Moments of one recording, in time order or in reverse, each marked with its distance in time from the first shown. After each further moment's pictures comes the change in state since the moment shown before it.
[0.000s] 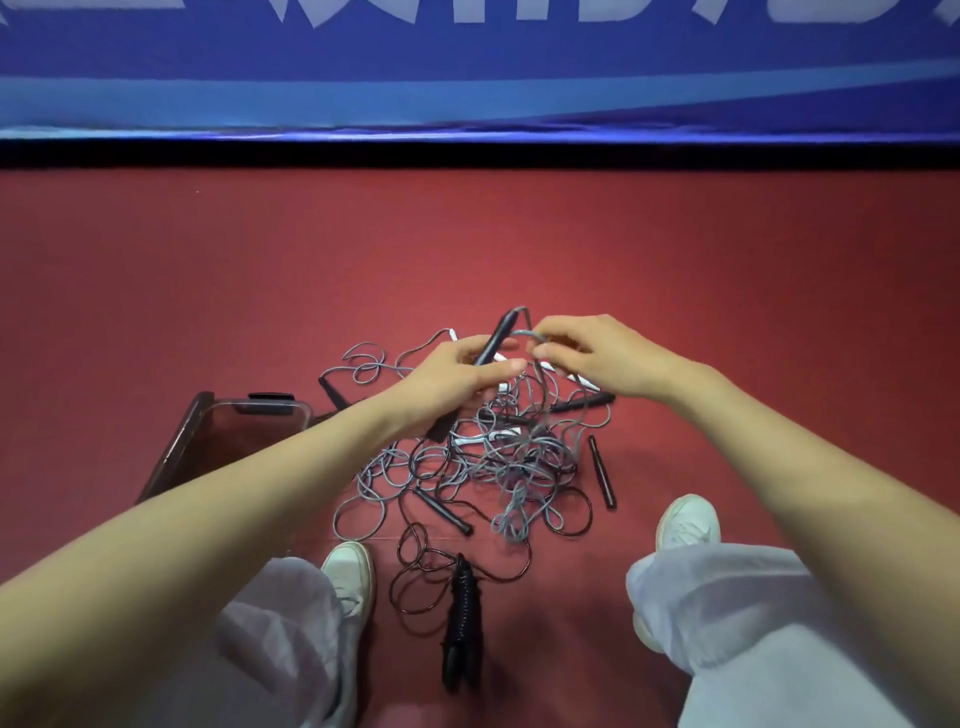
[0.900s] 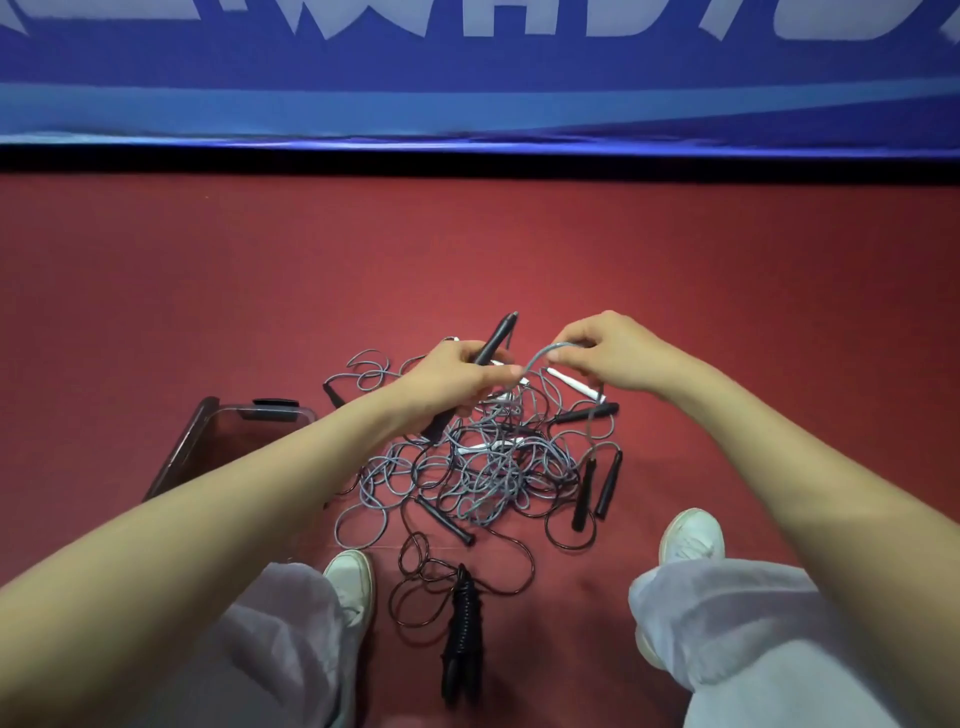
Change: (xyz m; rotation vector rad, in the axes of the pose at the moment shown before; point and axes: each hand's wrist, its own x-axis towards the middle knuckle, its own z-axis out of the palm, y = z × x) left_hand 0.004 0.017 -0.006 0.098 0.064 -0.105; right_hand 0.008 -0.003 -0.012 0.089 0.031 0.223
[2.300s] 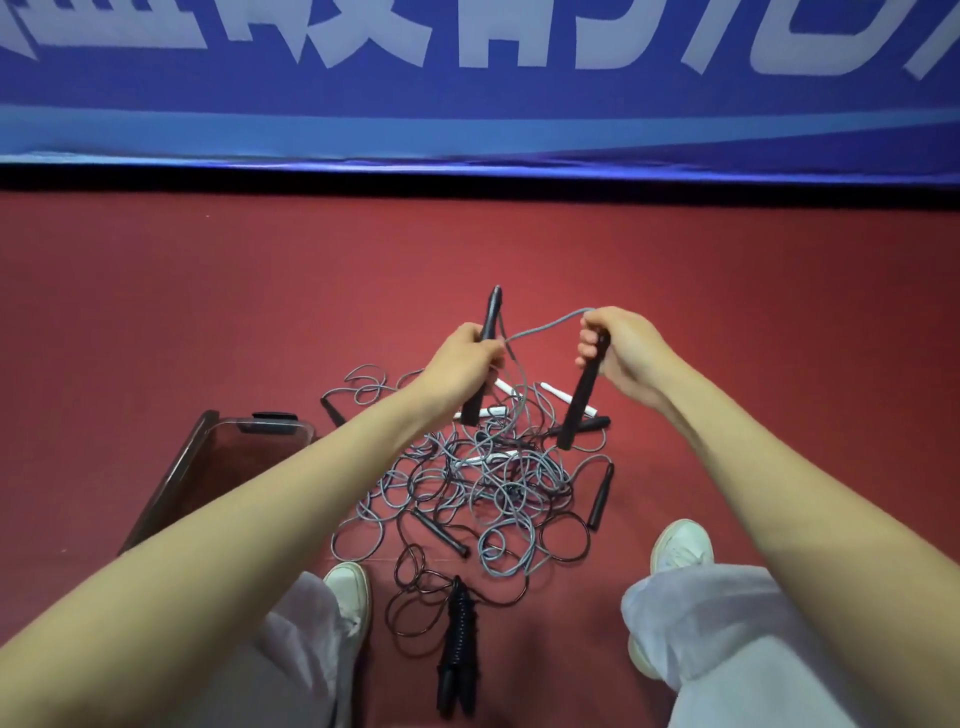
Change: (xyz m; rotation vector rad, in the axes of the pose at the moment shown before) left_hand 0.001 0.022 0.015 -0.120 0.210 0.081; right_hand 0.005 -0.003 -0.003 1.070 0.301 0.267
